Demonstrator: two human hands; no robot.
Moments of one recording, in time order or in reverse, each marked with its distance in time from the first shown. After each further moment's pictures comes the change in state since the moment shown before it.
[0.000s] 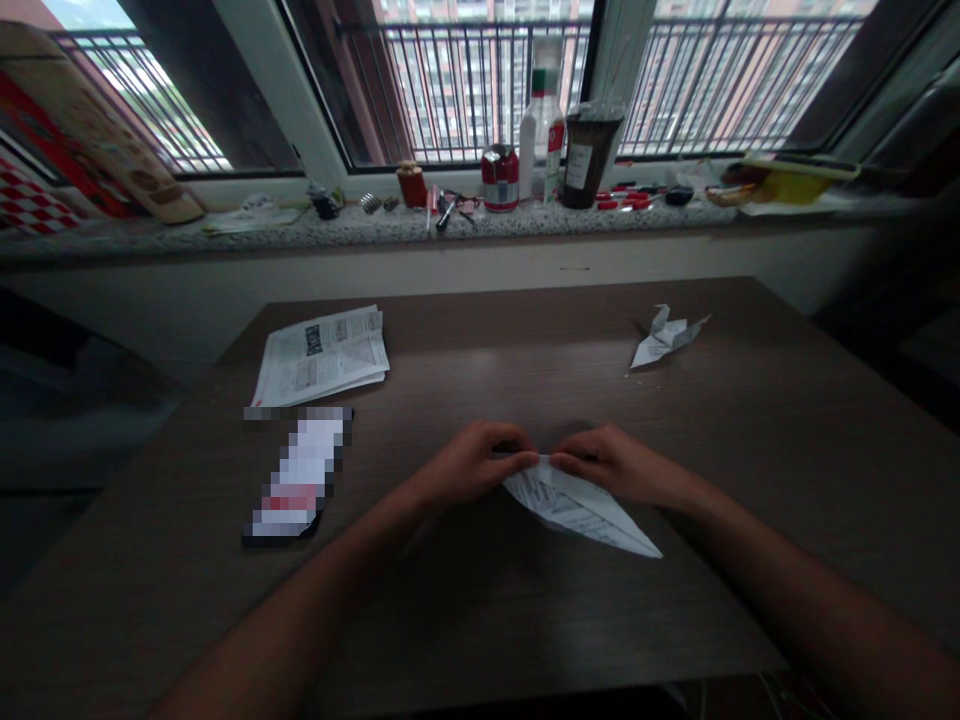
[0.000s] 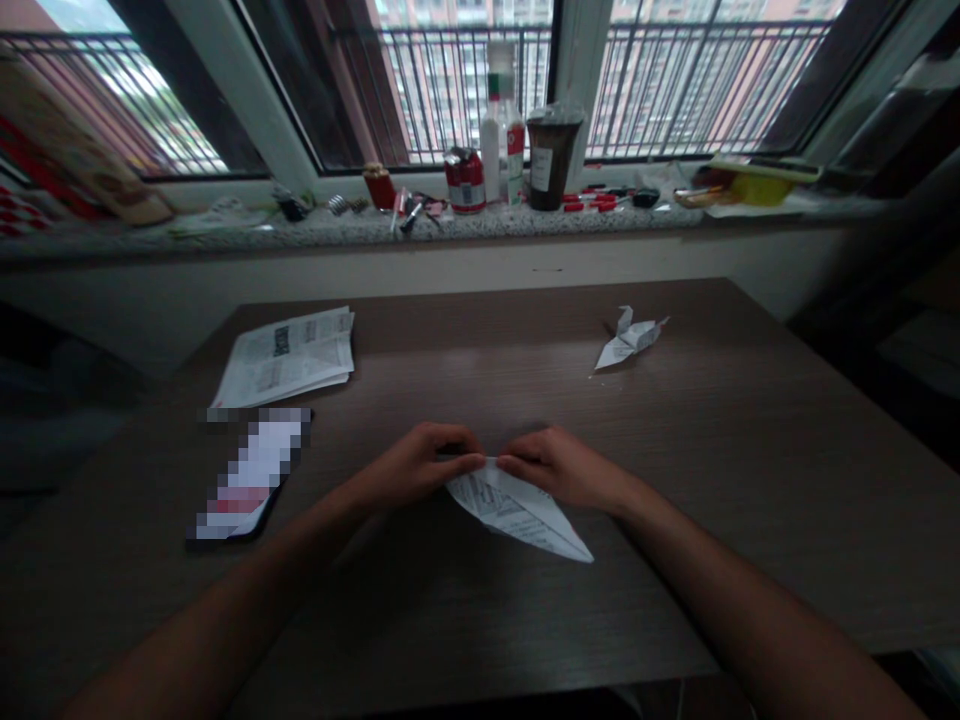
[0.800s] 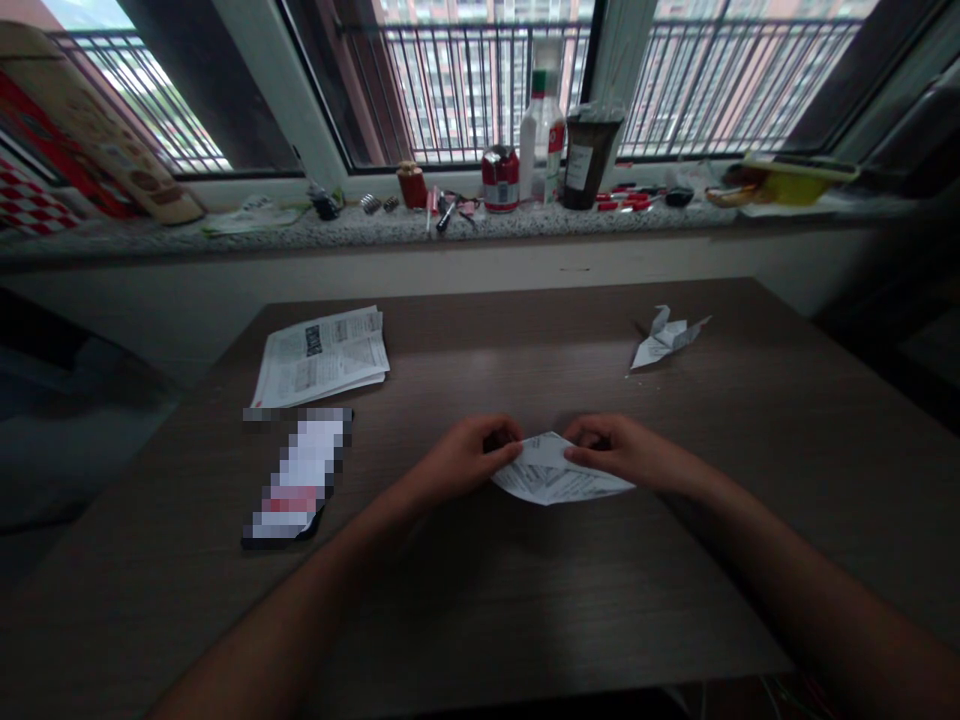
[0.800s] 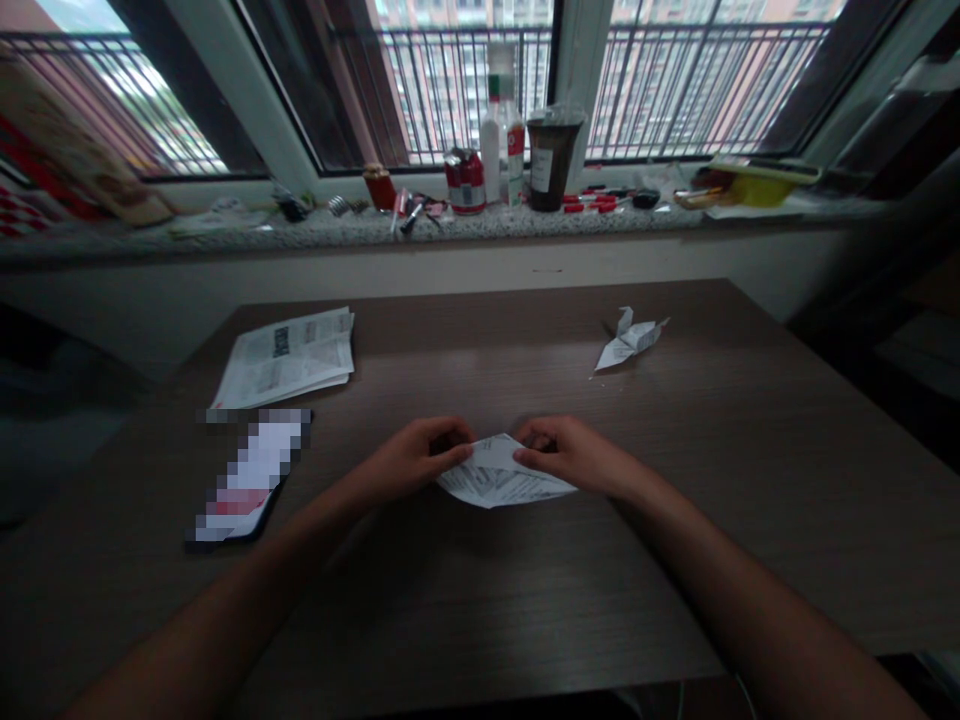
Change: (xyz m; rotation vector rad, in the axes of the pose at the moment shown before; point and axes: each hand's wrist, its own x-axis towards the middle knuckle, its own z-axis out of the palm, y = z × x) left_hand -0.001 -0.005 -0.004 0.004 0.109 -0.129; right_hand -0.002 0.011 -0.012 0.235 0.060 0.149
